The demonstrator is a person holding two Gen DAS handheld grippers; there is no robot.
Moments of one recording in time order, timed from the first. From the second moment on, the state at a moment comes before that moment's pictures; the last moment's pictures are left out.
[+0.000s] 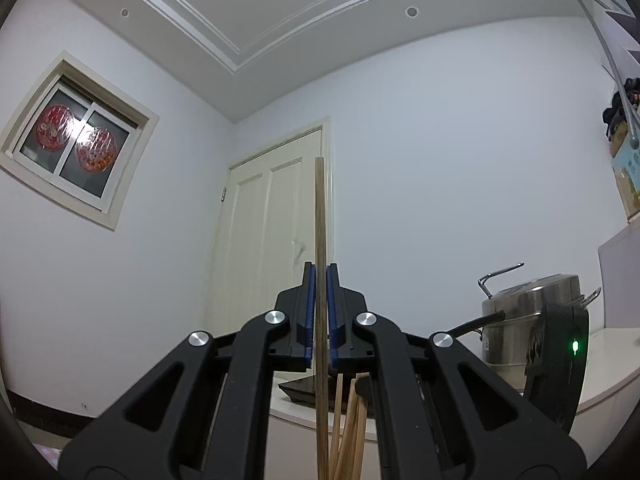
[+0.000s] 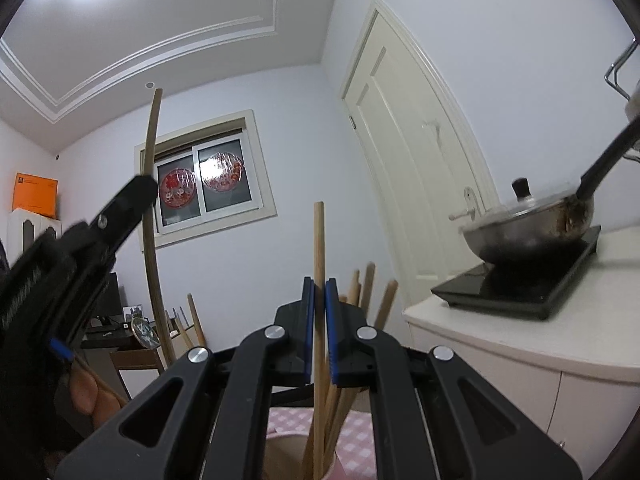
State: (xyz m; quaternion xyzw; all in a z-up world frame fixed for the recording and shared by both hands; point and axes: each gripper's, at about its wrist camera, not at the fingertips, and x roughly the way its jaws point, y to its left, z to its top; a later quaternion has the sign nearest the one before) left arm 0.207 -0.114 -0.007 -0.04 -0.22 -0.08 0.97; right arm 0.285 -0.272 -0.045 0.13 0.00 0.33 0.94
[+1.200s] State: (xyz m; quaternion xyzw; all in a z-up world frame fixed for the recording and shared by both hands) left arm 0.209 -0.161 -0.041 0.05 -0.24 -0.06 0.97; right arm 0.279 -0.298 -0.056 0.18 0.01 0.33 0.92
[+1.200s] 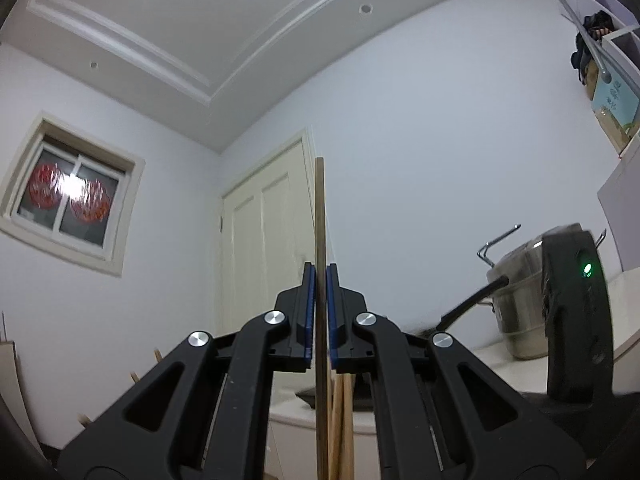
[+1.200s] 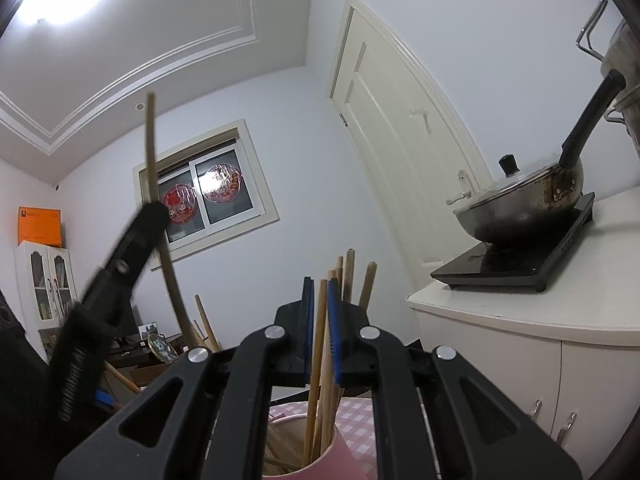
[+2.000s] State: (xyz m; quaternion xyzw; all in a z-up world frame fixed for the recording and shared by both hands) left arm 0.230 -0.150 -0.067 0.03 -0.12 -0.06 0.99; right arm 0.271 -0.295 -0.058 0.18 0.02 0.33 0.93
